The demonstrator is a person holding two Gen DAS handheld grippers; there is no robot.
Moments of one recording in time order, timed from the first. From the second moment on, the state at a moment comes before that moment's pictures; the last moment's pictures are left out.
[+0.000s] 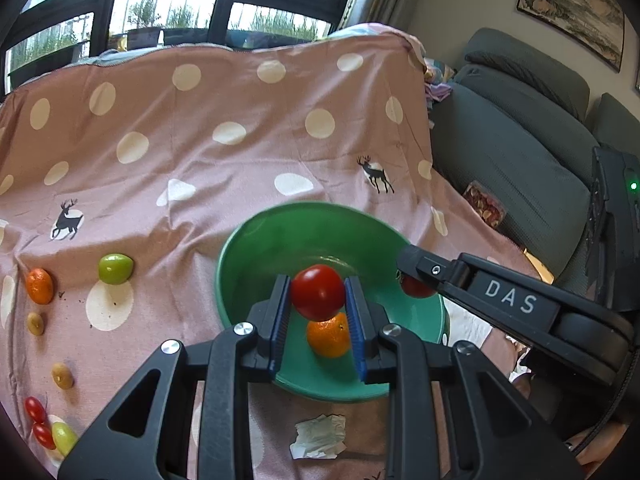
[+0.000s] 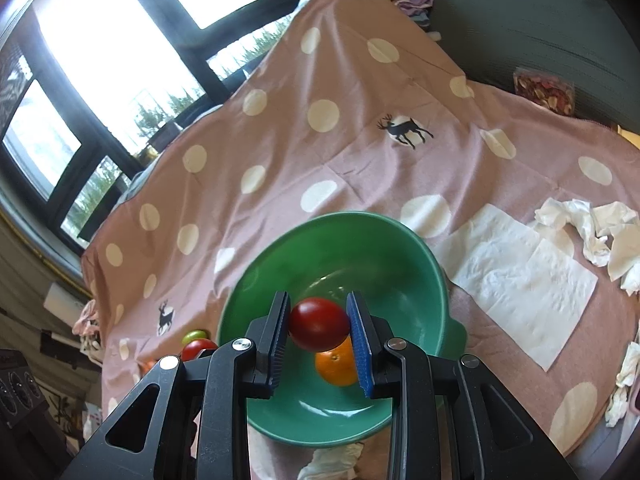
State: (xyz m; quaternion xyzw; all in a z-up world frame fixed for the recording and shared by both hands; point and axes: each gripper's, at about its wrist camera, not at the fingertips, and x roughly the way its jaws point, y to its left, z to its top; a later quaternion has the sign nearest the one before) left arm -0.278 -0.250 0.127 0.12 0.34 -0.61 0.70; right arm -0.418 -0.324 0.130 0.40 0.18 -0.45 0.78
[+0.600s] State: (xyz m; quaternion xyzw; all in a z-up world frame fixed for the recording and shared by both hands) left arm -0.276 -0.279 0.098 0.15 0.38 -0.61 0.68; right arm -0.416 -0.335 0.115 0.42 0.20 -0.45 0.76
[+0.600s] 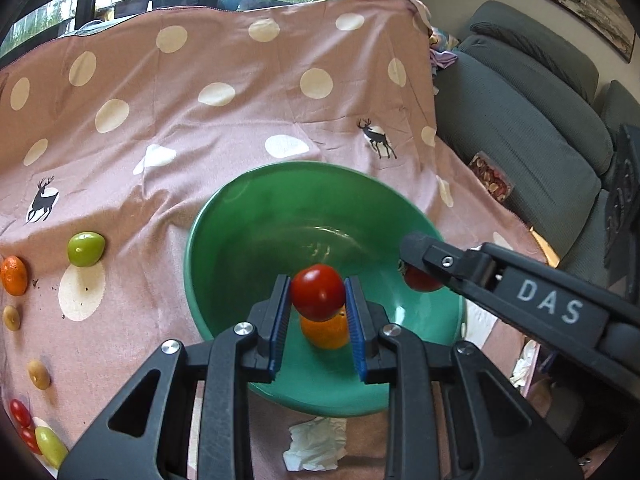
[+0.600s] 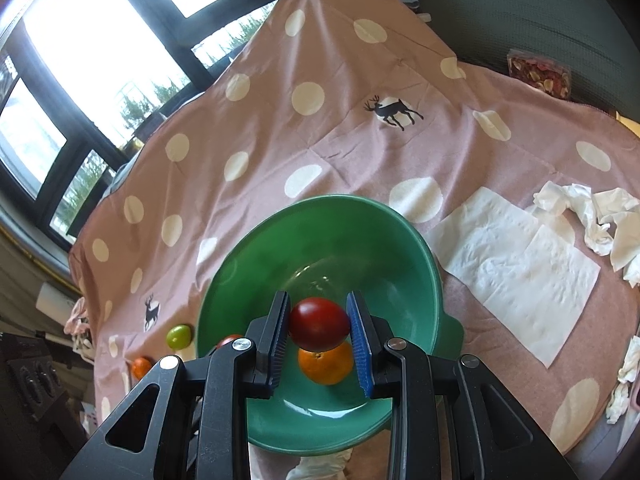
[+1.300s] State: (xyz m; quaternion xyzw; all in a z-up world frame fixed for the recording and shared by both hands) left arm -0.281 -0.291 0.082 0.18 0.40 -0.61 0.66; right arm -0.411 -0.343 0.104 0.42 0.23 -0.46 0.75
